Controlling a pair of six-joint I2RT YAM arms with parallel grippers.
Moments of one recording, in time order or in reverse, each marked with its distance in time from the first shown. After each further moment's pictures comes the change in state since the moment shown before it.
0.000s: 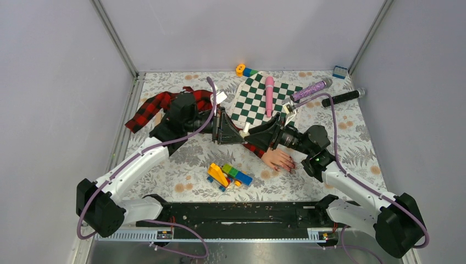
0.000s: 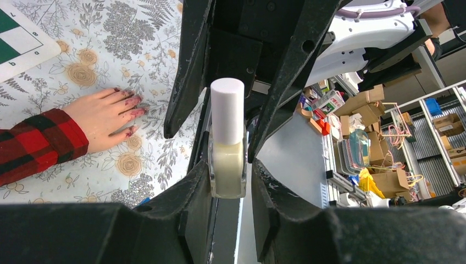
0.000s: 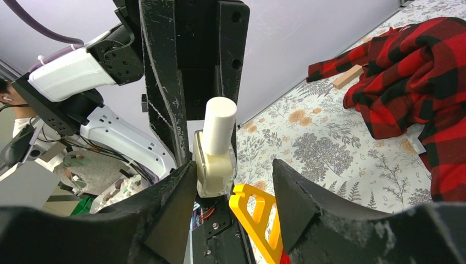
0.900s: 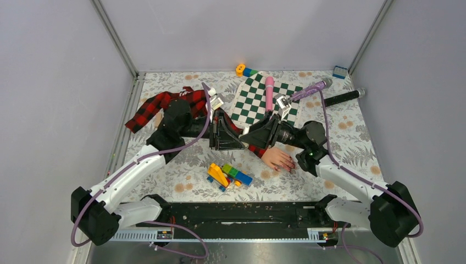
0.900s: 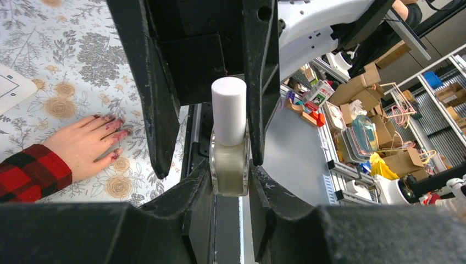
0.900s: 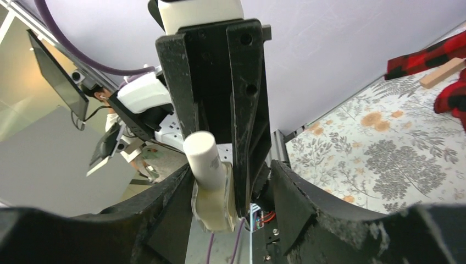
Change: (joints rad) left arm -0.023 -0.088 -0.067 0.152 0.050 -0.012; right arm 0.012 0.096 0.057 0.174 -0.115 0.250
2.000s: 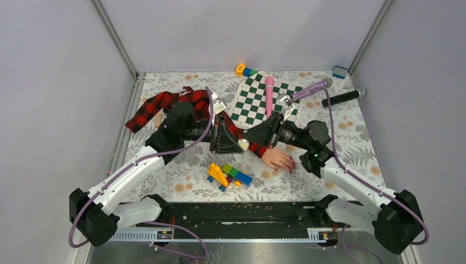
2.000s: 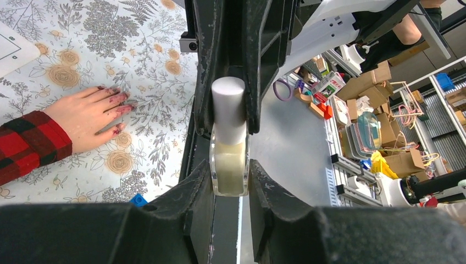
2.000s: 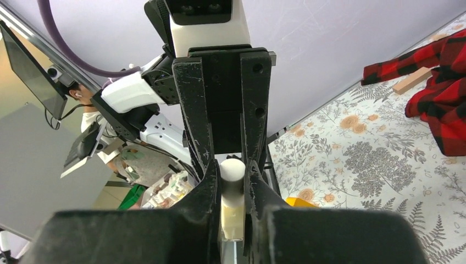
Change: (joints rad) left arm -0.021 -0.016 0.006 -0.166 -0.054 0.085; right arm 0.005 -0.060 0.027 -0.124 0.027 -0.080
